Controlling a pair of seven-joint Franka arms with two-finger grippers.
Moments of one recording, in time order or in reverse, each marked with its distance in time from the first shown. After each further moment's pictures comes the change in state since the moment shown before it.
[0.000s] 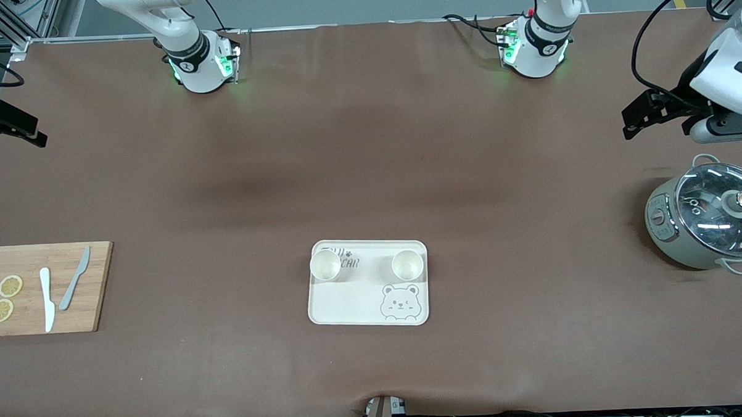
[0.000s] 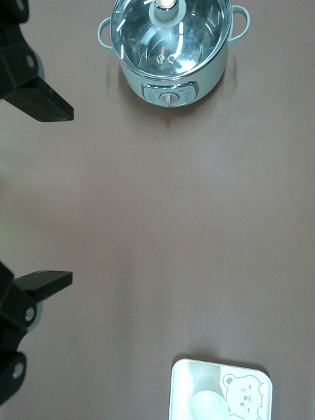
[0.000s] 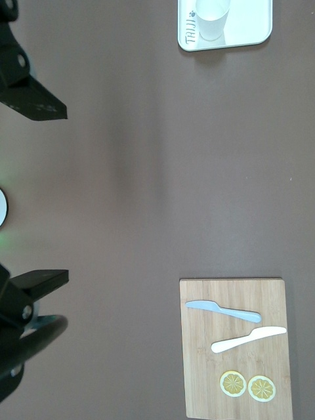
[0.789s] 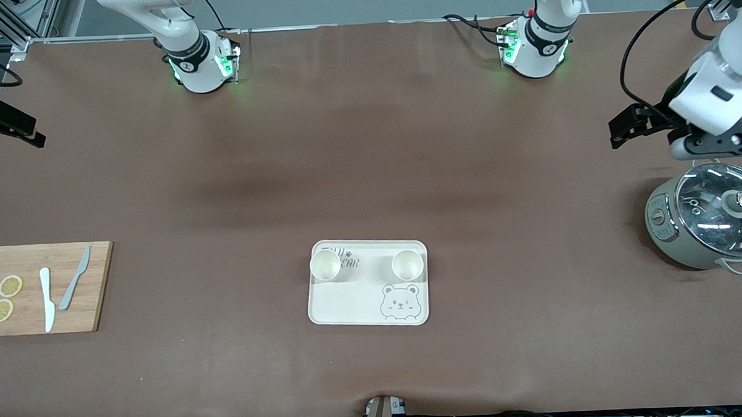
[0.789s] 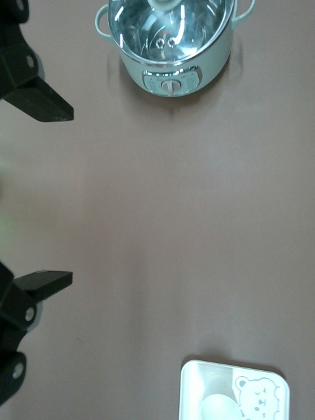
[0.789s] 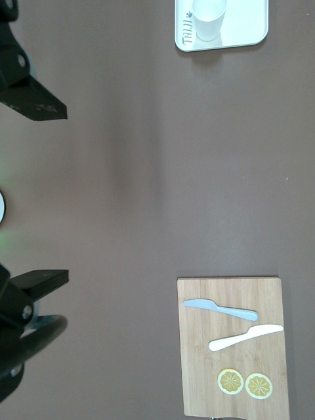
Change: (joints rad) left arm -0.024 0.056 -0.007 0.000 0.000 0.001 0.000; right arm 0.000 0.000 -0.003 0.008 0.000 0.004 0.000
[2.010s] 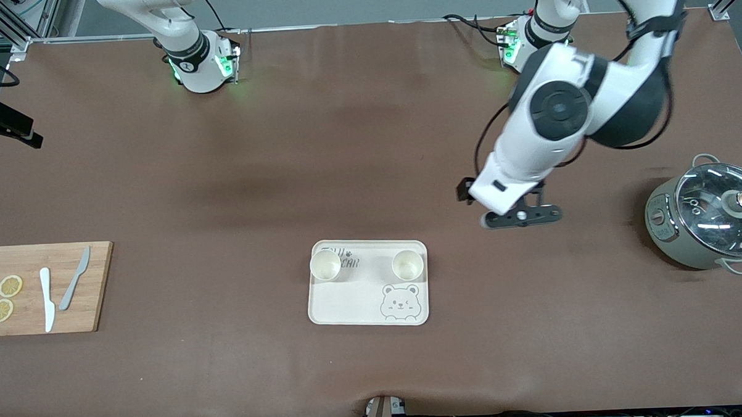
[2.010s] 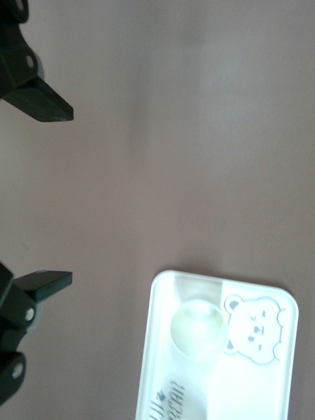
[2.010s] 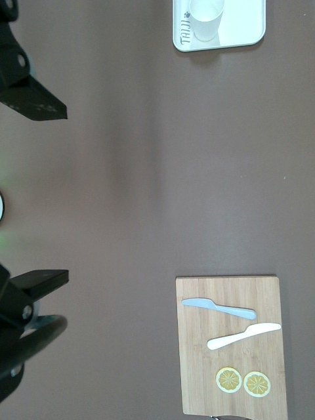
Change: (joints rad) left arm -0.351 0.323 -0.009 0.004 0.029 0.316 -0.469; right arm 0.000 0.005 -0.002 0.005 0.000 0.000 0.000
